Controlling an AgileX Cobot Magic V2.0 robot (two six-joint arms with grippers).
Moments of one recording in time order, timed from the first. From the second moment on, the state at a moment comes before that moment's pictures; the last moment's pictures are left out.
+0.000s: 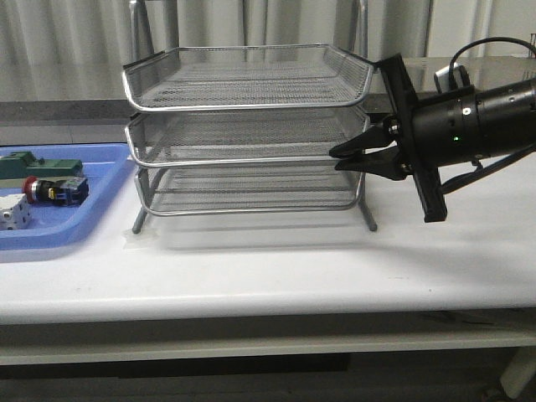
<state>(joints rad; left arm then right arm) -0.02 0.00 0.00 0.07 0.01 0.05 0.08 1.96 -0.96 1.84 0.86 -0.94</state>
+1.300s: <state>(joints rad) -0.02 0.00 0.00 0.07 0.01 0.05 0.07 1.91 -0.49 1.84 1.16 -1.22</state>
